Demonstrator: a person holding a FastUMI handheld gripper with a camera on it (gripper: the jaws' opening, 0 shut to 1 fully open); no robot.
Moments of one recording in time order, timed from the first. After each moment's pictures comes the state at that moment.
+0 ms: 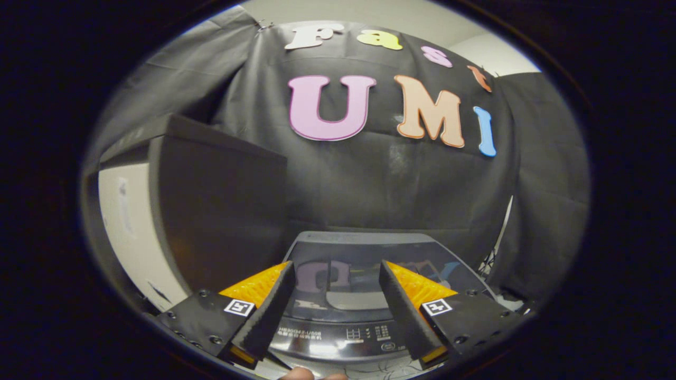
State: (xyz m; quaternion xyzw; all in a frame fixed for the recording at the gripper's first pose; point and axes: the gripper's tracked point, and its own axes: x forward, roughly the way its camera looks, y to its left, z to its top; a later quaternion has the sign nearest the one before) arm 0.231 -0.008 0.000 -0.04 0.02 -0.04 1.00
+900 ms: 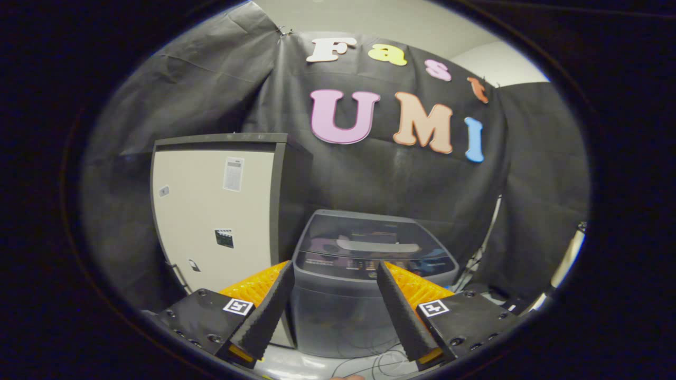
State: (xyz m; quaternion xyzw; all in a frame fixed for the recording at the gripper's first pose) arm 0.047 -0.013 -0.019 -0.06 0.00 -0.06 1.00
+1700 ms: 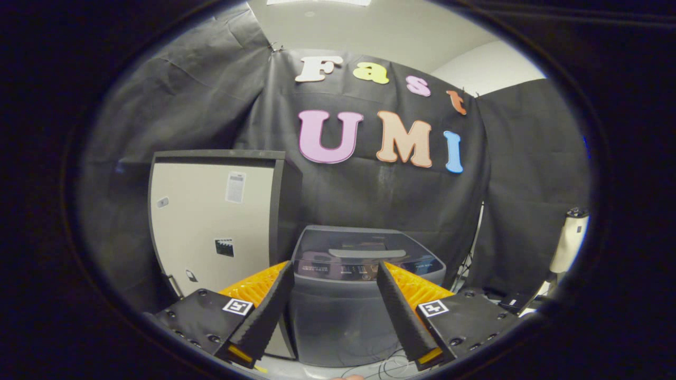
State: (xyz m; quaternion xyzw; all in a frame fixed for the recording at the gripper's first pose) arm 0.015 0.004 -0.011 -0.03 -0.05 -0.08 1.00
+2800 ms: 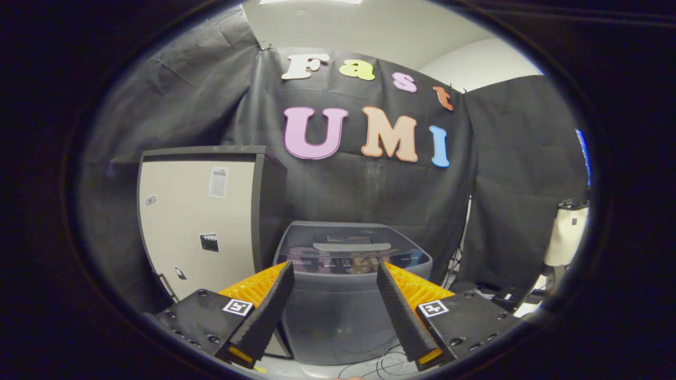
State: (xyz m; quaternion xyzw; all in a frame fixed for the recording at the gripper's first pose) arm -0.005 -0.013 -0.024 -0.03 -0.02 -0.10 0.99
